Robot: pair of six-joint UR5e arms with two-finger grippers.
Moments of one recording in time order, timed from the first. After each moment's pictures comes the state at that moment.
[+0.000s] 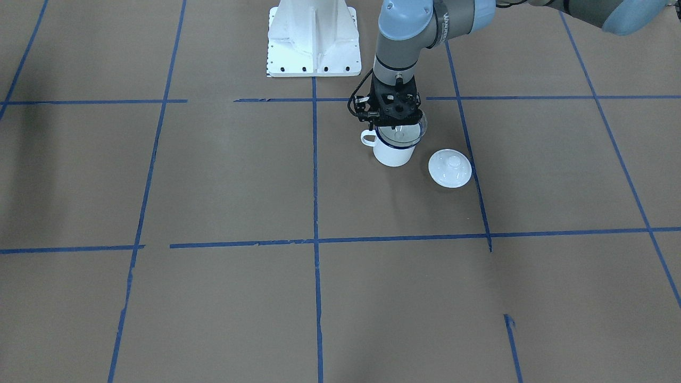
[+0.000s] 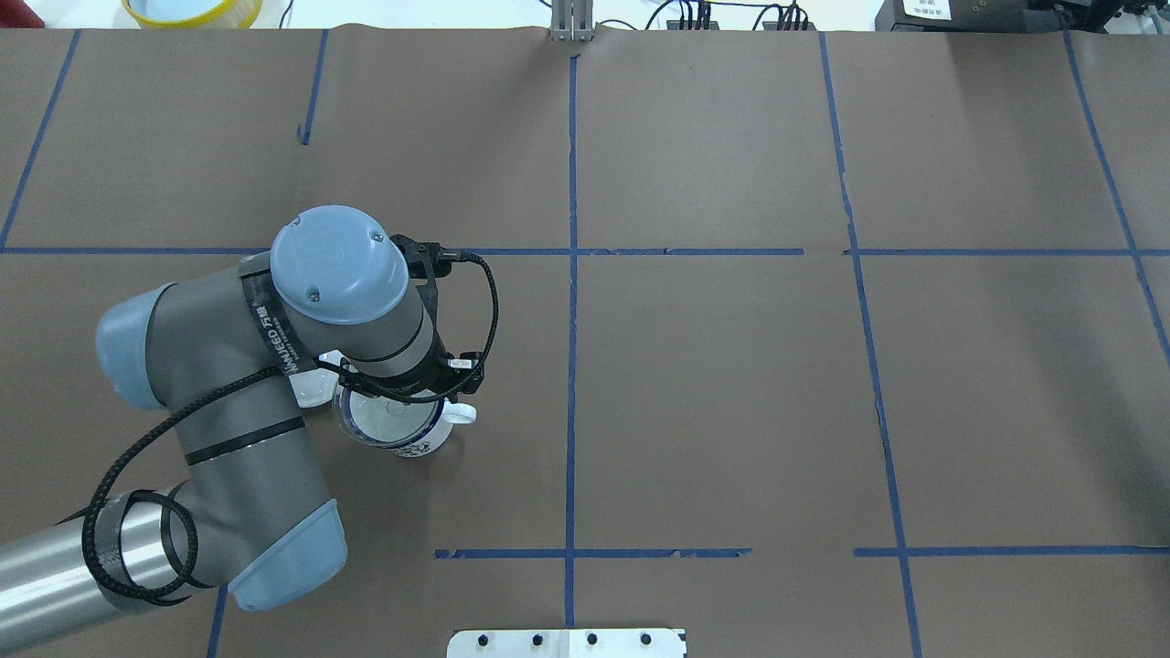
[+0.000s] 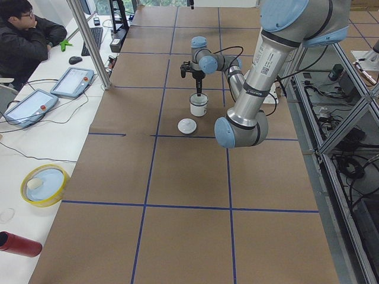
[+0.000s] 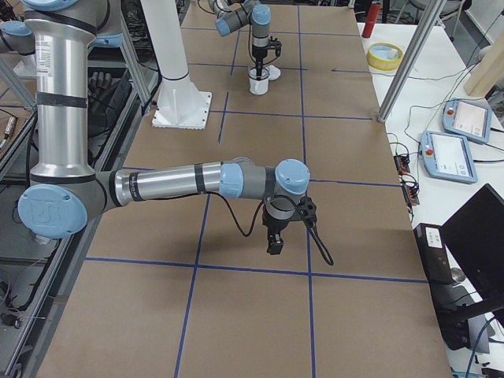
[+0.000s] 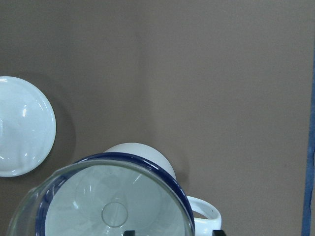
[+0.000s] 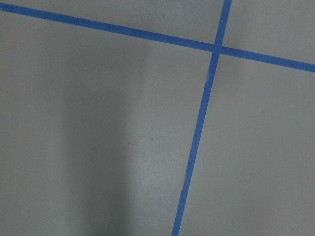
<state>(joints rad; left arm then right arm) -0.51 -2.15 -1.89 -1.39 -1.93 -1.23 1.45 -1.63 1.79 -1.79 2.31 -0.13</state>
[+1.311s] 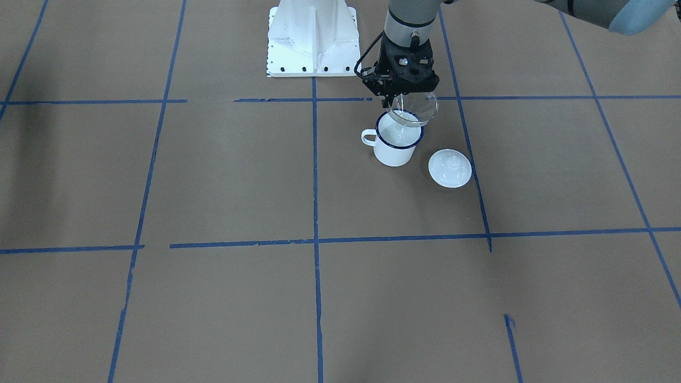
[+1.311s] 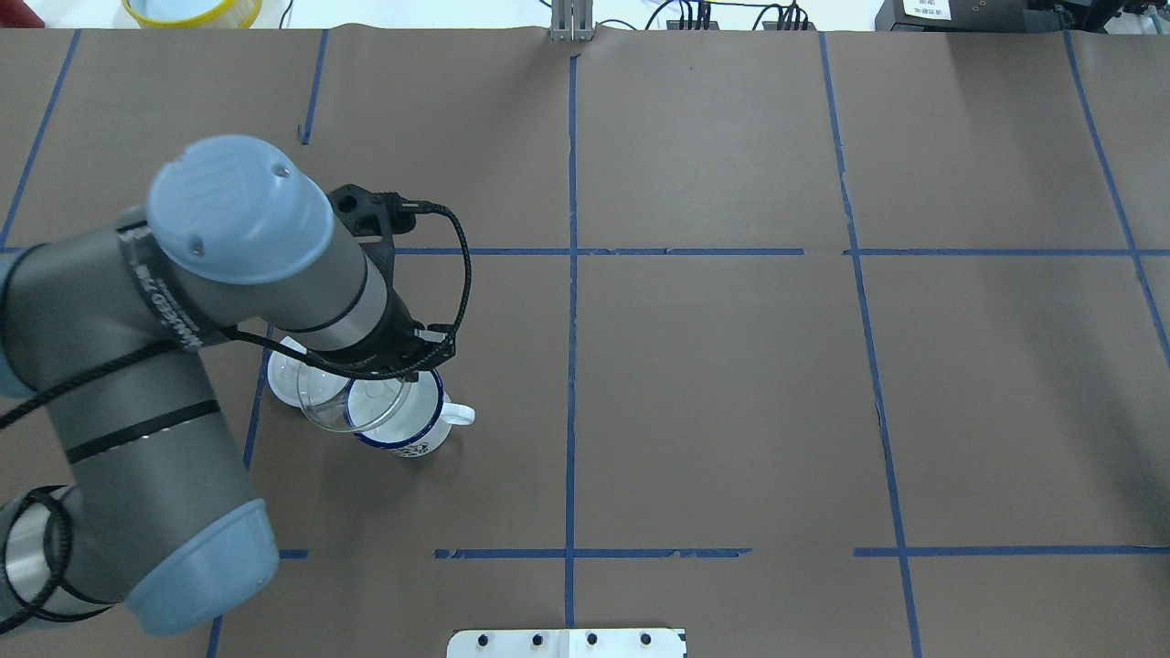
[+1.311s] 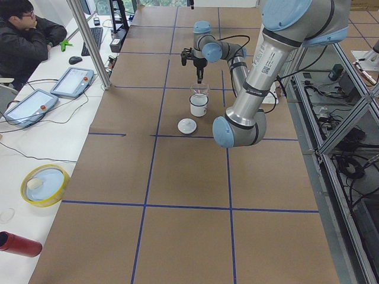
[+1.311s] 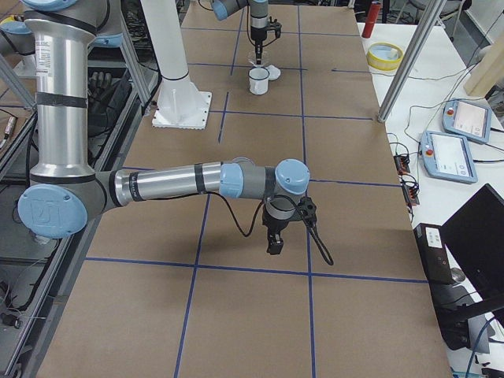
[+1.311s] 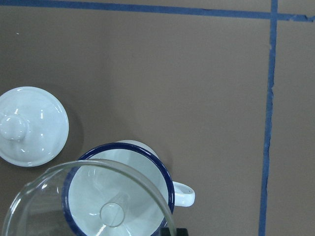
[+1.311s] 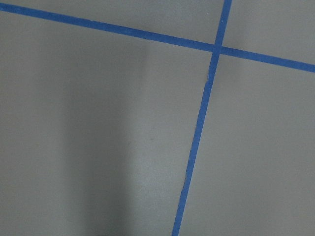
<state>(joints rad) -0.58 -2.16 -2.11 -1.22 -1.95 -1.23 1.45 -1.63 1.79 -1.79 2.31 -0.13</state>
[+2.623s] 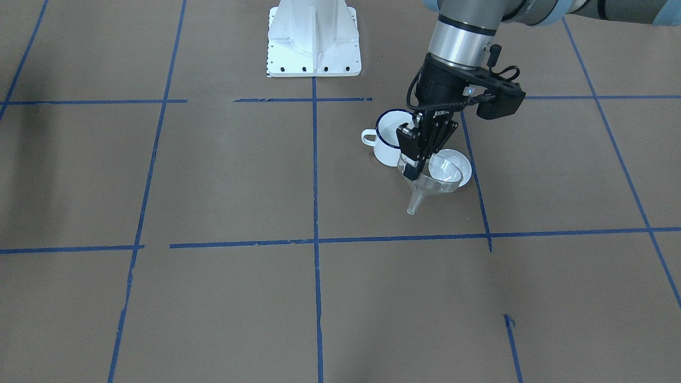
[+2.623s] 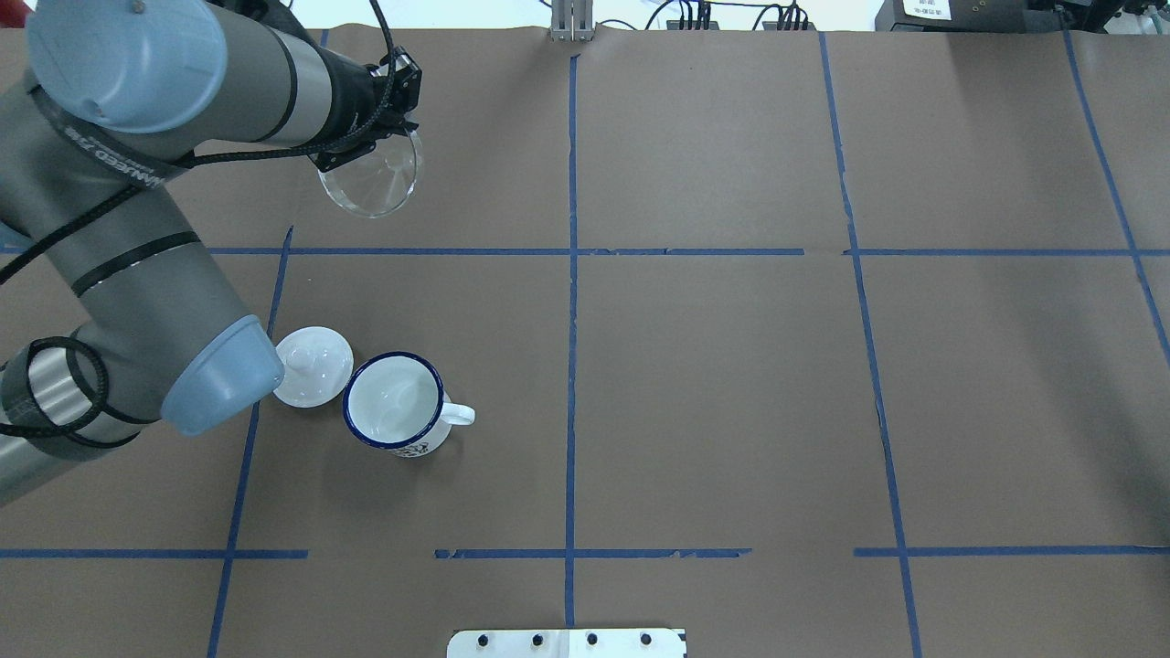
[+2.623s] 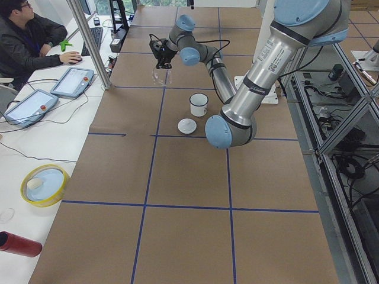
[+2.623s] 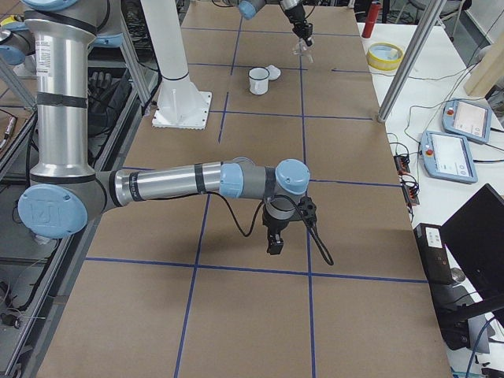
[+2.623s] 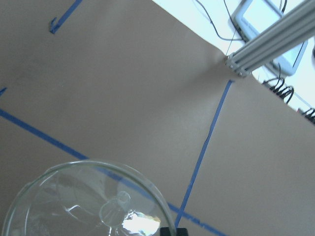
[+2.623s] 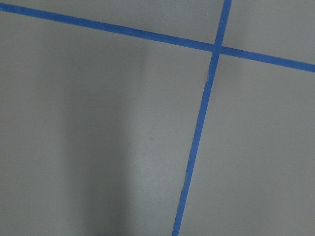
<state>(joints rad) -0.78 -2.18 -1.85 -1.80 -1.63 -1.83 1.45 -1.63 1.79 -1.79 2.31 -0.13</state>
